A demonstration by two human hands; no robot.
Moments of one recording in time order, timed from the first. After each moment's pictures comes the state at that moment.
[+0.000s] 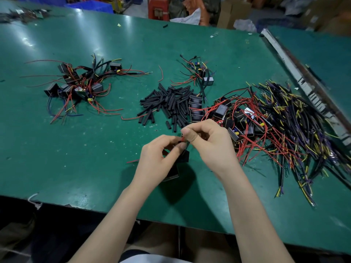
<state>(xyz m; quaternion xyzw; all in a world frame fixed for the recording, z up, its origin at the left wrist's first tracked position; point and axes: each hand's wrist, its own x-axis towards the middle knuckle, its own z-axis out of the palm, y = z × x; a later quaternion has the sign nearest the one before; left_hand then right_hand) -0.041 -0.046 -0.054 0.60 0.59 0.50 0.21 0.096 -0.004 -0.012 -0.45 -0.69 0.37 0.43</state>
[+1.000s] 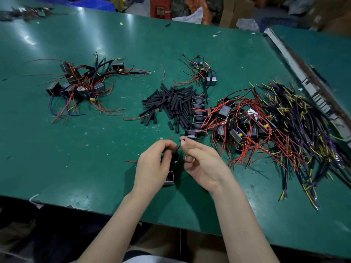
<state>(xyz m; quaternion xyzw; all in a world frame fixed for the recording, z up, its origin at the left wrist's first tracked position) -0.046 -0.051 -0.074 0.59 0.63 0.48 0.16 0.081 -0.008 -0.047 -0.43 -0.29 0.77 0.38</state>
